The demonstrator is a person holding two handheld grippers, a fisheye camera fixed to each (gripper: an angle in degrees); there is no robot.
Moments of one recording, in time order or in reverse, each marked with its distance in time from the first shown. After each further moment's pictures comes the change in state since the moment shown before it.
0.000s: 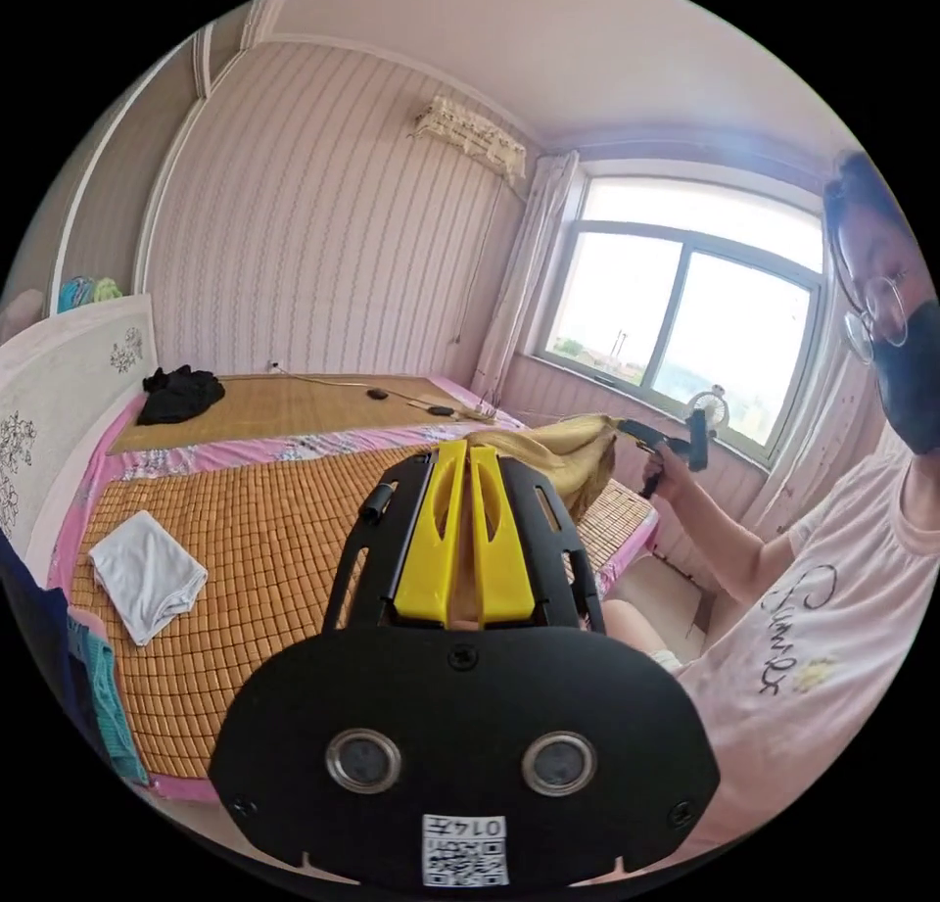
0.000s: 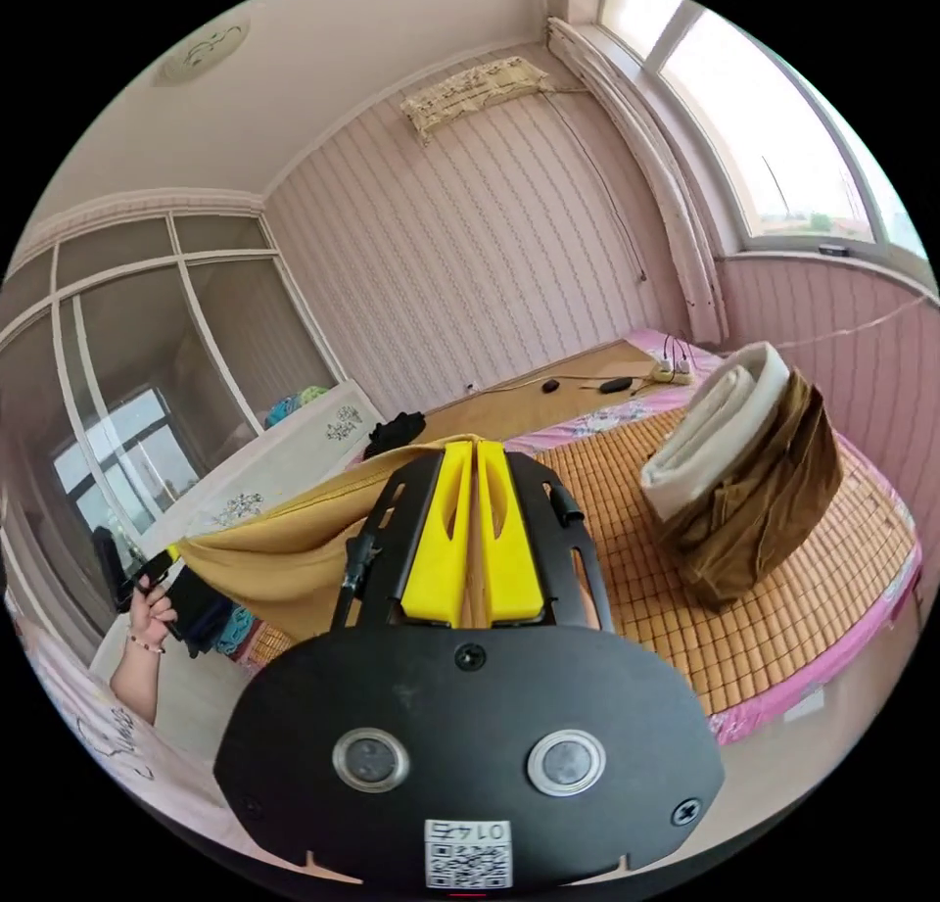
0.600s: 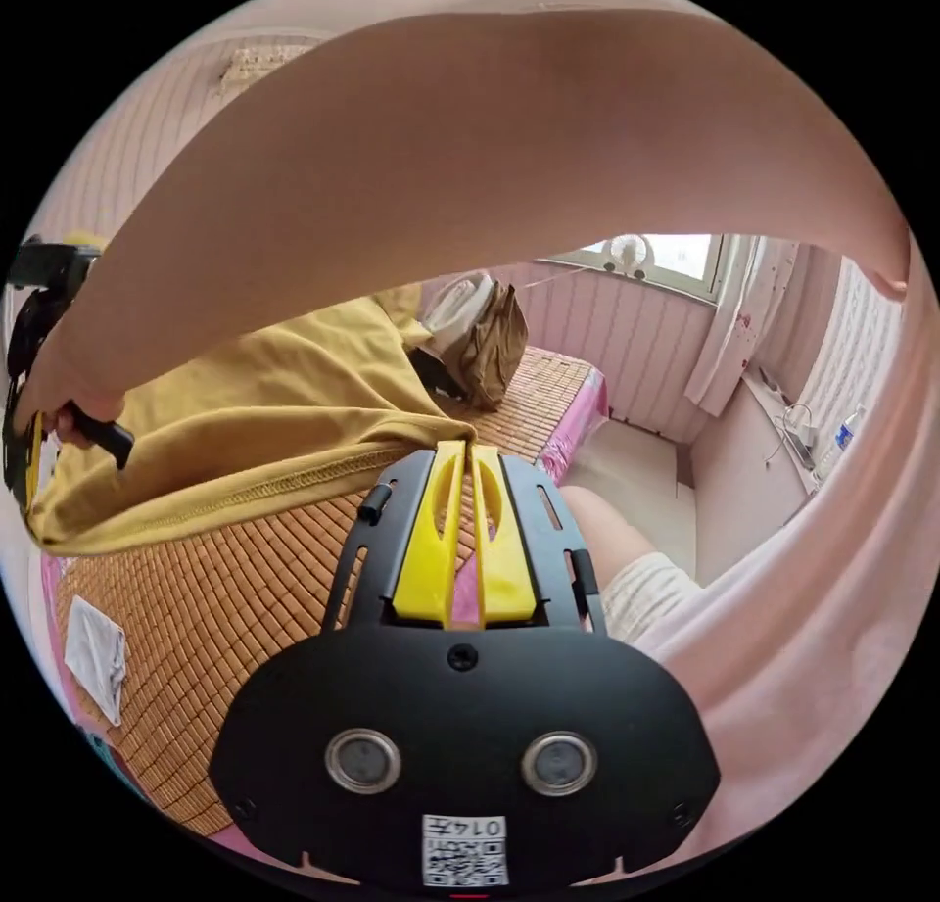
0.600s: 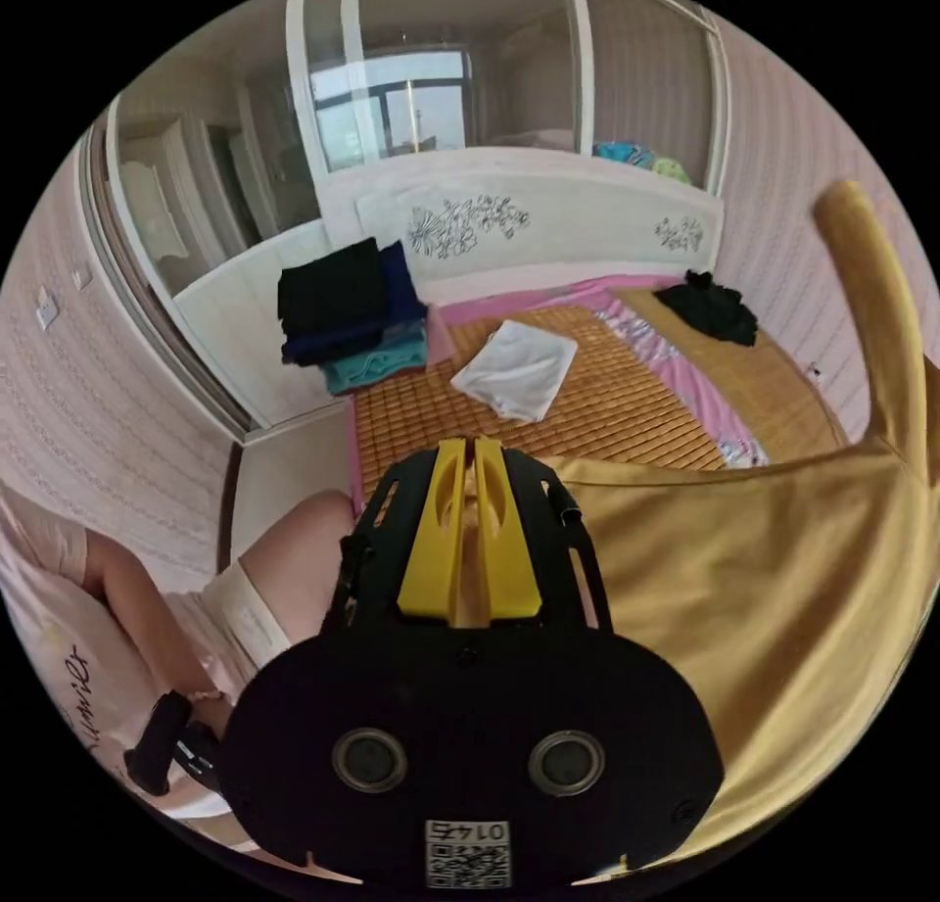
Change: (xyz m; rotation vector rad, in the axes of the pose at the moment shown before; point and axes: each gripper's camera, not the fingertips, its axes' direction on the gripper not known) left arm 0.147 0.114 0.184 -0.424 0.155 0.249; right arm -0.421 0.126 0.340 -0.791 -0.649 -0.837
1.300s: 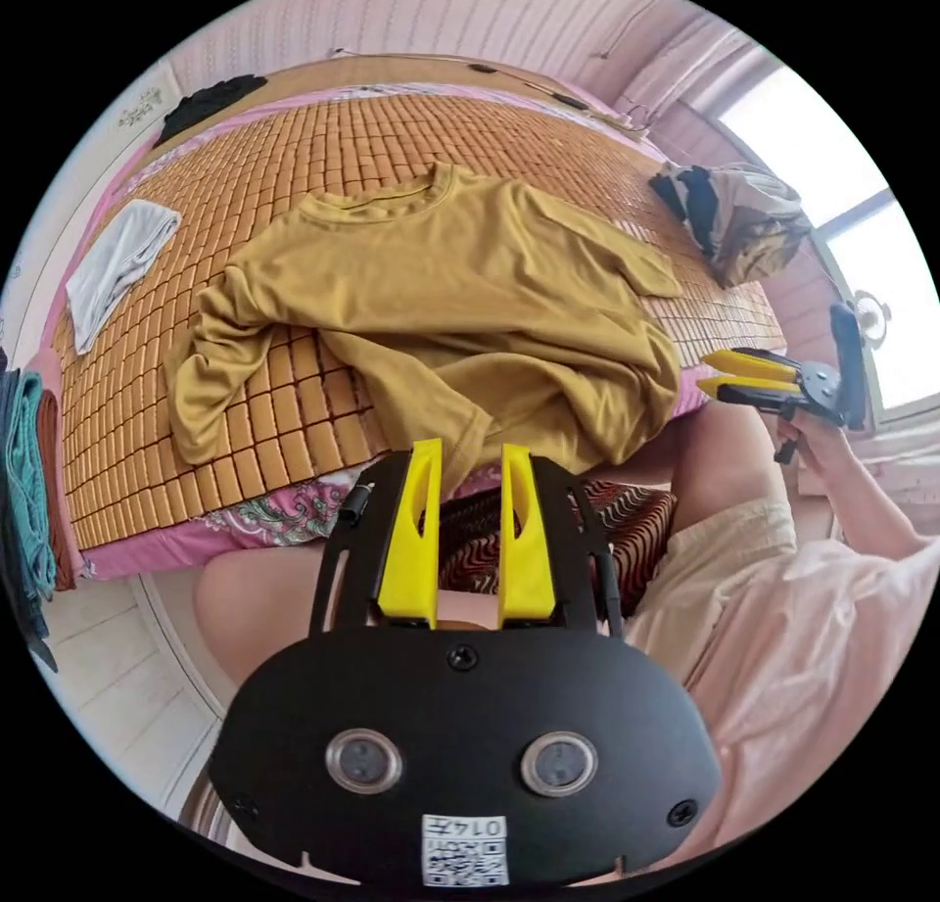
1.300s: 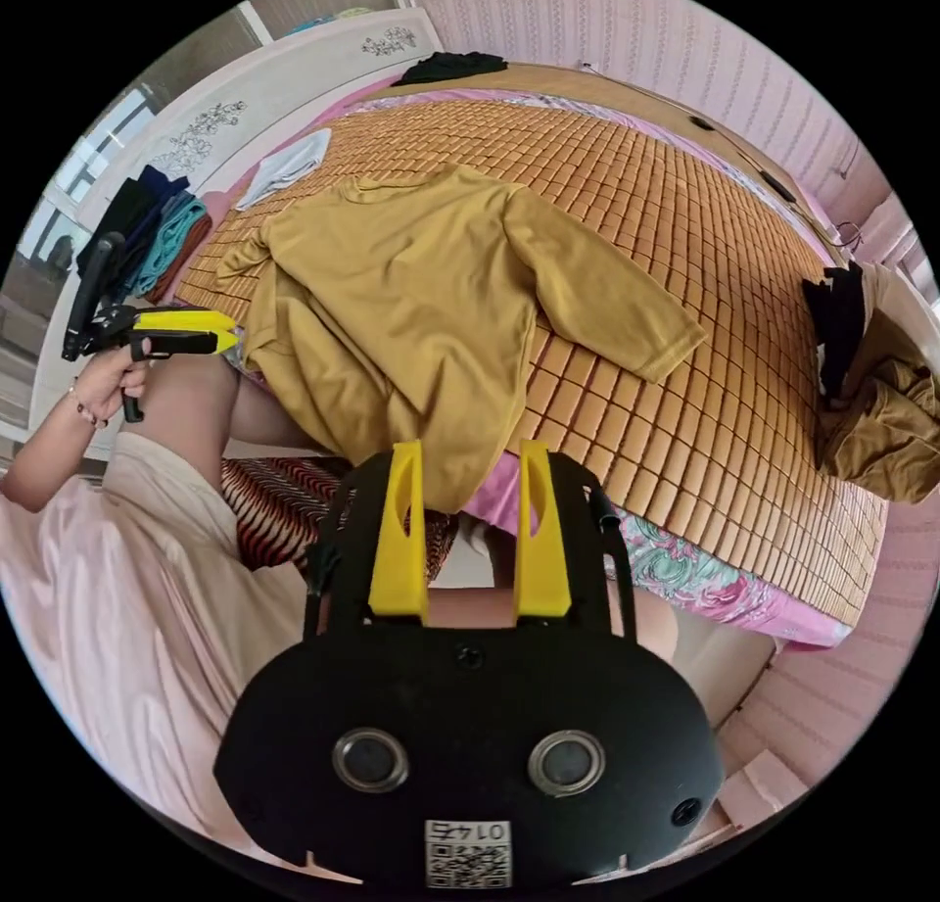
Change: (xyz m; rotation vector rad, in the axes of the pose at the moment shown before) left arm -0.243 0.166 0.017 -0.523 -0.208 -0.752; right arm 0.019 0.274 0.053 -0.287 0.371 0.730
